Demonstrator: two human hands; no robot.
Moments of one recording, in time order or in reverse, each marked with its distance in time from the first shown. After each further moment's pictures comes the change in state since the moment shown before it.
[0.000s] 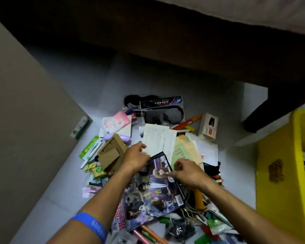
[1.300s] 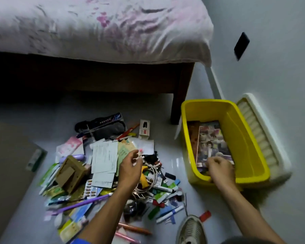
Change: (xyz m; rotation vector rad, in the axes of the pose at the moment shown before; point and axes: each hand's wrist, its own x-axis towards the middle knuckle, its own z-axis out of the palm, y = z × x) left_hand -0.177 0.094 0.112 -0.214 0.036 0.326; right_hand -0.224 0.180 -0.093 0.582 0.850 0.349
